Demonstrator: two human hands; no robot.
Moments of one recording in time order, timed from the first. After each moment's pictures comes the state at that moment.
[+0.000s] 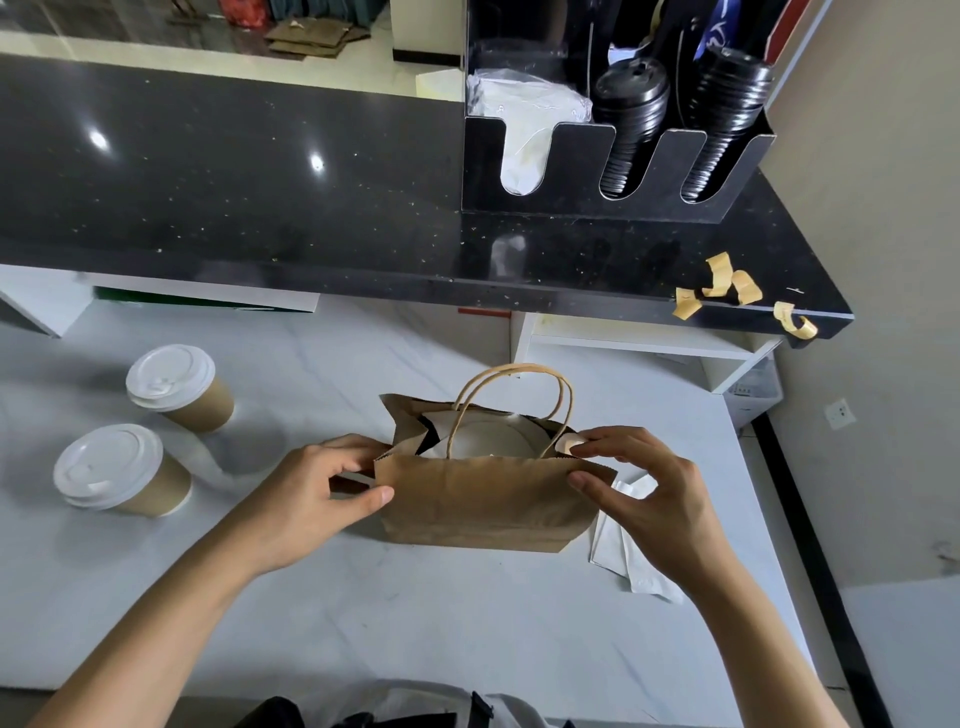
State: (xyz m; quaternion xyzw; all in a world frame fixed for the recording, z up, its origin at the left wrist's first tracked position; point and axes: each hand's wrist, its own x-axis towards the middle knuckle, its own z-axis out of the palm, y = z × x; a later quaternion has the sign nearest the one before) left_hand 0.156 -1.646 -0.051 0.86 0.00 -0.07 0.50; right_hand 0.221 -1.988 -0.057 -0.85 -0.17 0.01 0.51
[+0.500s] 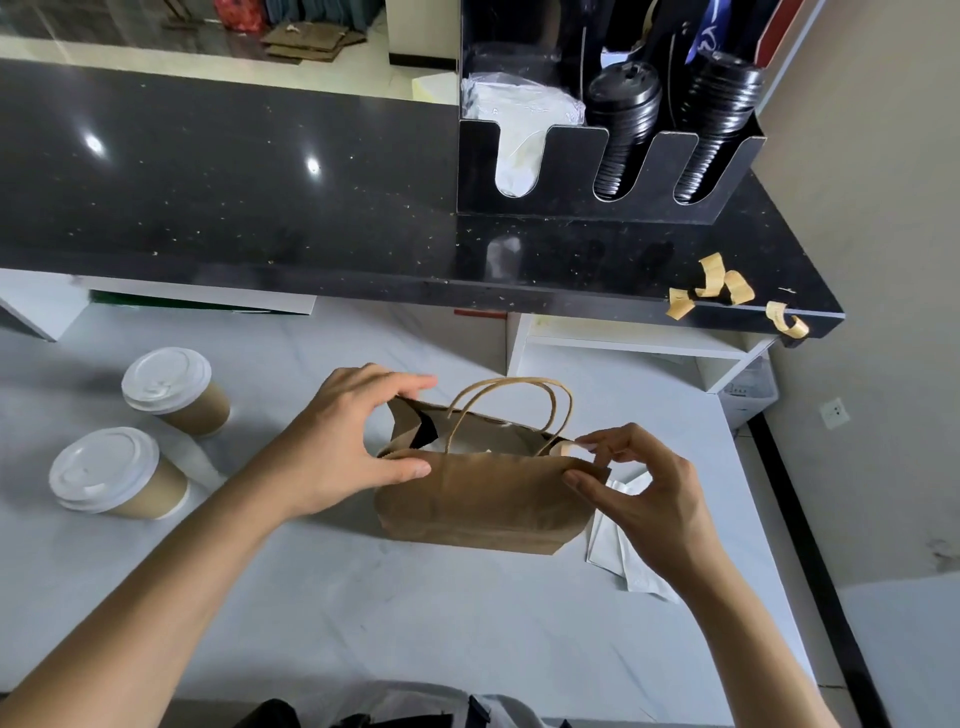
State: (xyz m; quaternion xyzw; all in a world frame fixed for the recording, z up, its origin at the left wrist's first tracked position) left_hand 0.196 -1.657 -0.023 0.93 -0.07 -0.01 0.35; right_hand 0.220 -1.987 -0.059 -0.86 -0.13 -0.01 0.50
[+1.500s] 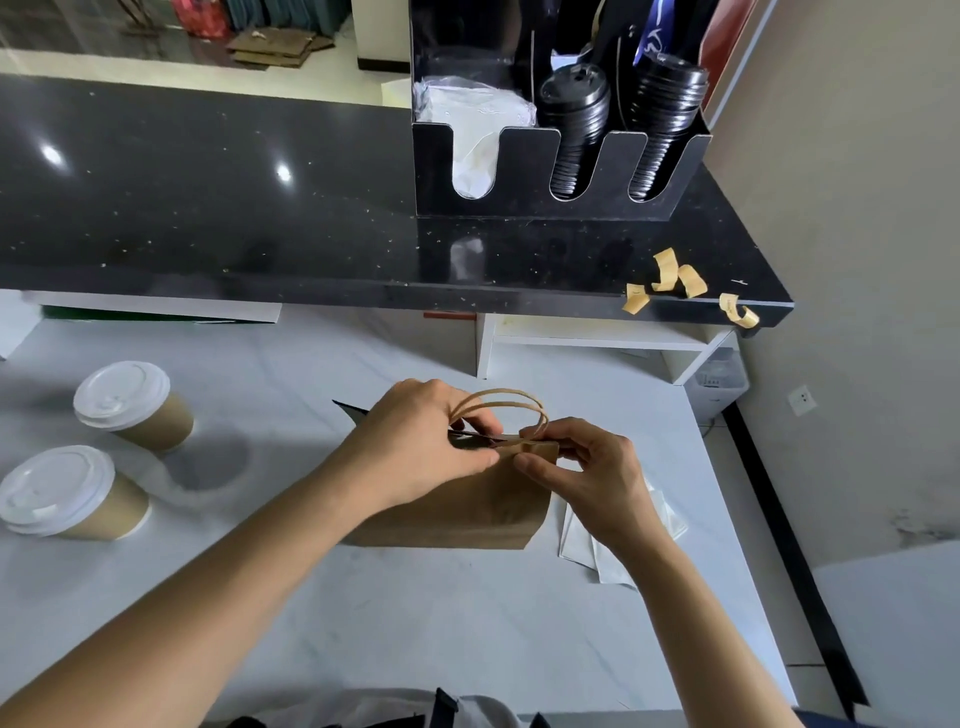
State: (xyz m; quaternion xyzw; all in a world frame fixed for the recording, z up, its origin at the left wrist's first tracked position) left_hand 0.222 -1.752 0.003 0.94 -0.07 -0.03 0.35; right_hand 0.234 -1.976 -0.063 -0.80 -0.10 0.05 0.59
